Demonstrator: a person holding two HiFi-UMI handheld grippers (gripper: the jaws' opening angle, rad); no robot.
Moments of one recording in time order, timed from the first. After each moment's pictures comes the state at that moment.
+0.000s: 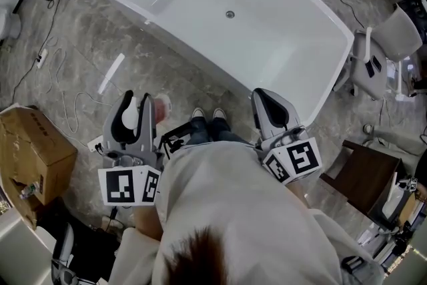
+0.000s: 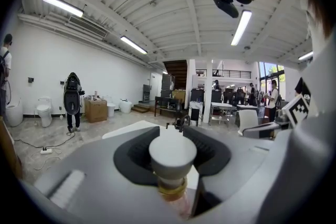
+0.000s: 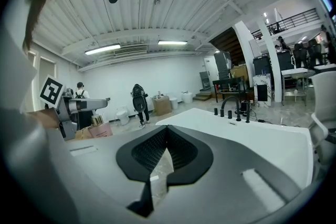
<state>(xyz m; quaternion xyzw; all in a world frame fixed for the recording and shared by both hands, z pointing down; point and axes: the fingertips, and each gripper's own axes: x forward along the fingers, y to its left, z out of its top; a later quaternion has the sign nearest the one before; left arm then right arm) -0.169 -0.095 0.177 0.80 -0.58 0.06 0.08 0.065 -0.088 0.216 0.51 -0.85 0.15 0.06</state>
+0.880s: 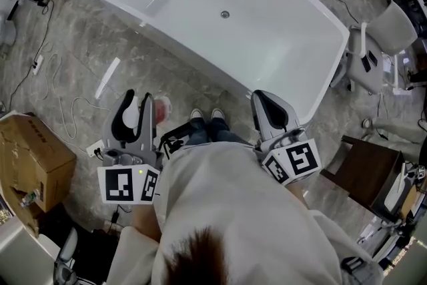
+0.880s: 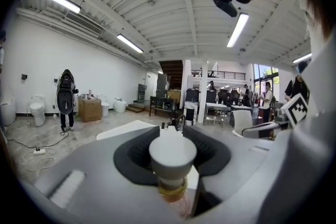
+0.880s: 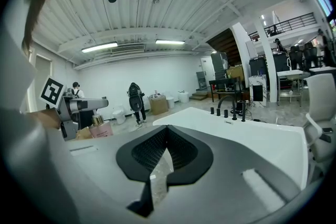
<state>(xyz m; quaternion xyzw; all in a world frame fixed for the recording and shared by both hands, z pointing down) -0.171 -0.099 0.183 0.82 -0.56 0.06 0.09 0.061 -0.080 0.217 0.52 -0.84 0.15 0.06</state>
